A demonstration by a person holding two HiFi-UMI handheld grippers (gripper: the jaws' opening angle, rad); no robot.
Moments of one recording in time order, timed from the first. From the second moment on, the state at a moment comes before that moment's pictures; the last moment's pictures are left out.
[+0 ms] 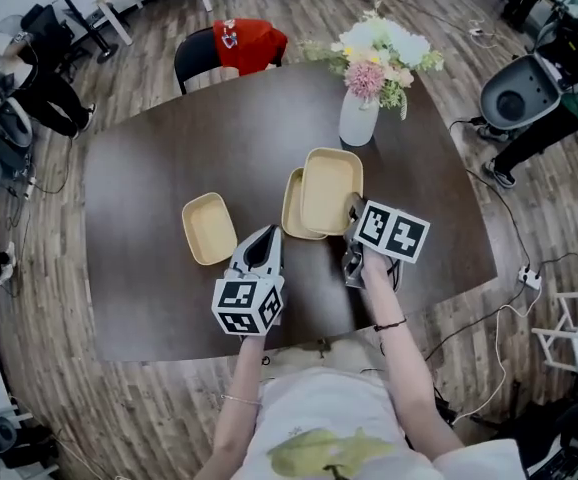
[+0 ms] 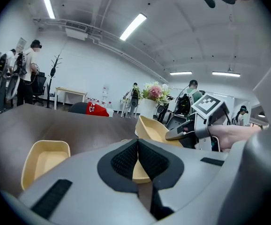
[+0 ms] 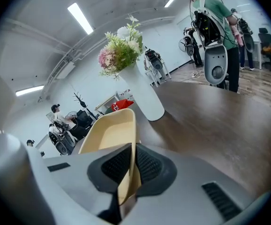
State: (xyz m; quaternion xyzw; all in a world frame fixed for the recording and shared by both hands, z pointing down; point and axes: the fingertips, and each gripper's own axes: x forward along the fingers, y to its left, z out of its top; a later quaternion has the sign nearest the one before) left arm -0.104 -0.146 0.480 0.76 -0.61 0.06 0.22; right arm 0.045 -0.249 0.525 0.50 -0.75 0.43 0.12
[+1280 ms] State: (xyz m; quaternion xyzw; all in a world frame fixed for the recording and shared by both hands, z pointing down) left arm -0.136 -0.152 0.500 0.79 -0.56 0.07 0.24; right arm 0.007 -0.235 0.584 0.56 -0.69 0.43 0.17
